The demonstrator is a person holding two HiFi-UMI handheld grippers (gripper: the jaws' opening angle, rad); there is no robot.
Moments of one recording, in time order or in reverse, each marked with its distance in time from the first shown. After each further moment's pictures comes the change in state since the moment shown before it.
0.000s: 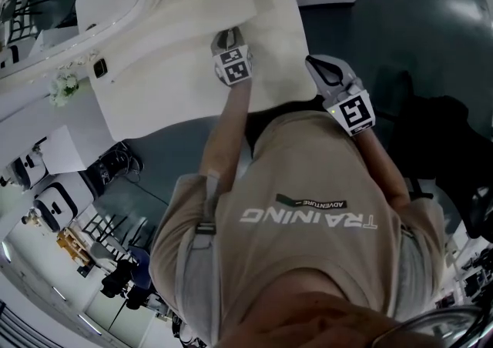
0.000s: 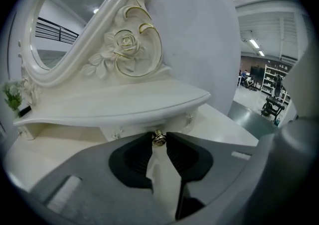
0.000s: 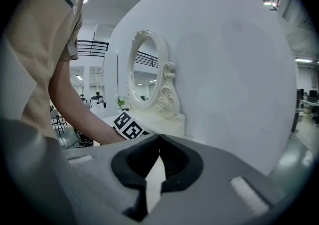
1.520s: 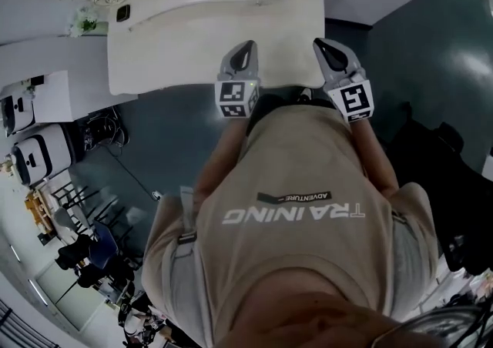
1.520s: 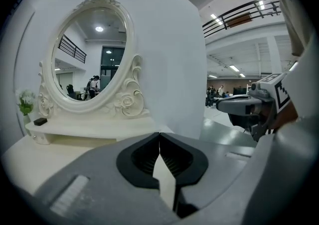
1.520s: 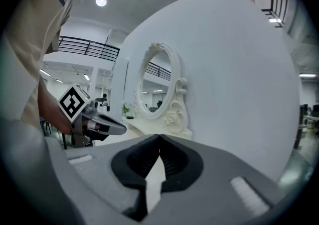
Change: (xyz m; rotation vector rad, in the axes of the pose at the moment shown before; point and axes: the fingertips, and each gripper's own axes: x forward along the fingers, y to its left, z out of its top) left arm -0.232 -0.032 0.017 -0.021 -0.299 -0.156; right arm -0.016 0.058 0.033 -0.112 -0.138 0.004
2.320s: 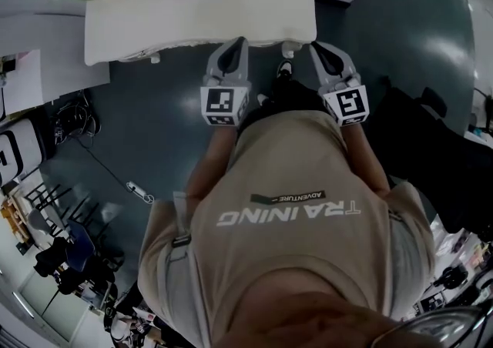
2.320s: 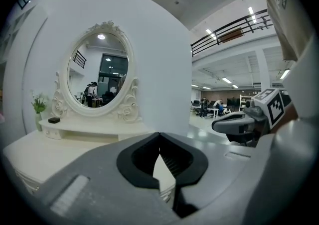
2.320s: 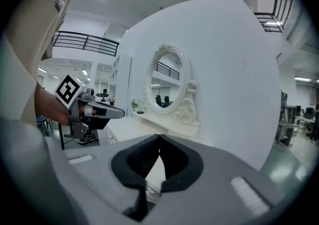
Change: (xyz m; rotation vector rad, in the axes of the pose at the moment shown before) left arm -0.172 -0.047 -0.010 -0.006 -0.145 -0.046; right arm -0.112 0.132 -0.006 0.014 0.070 -0.043
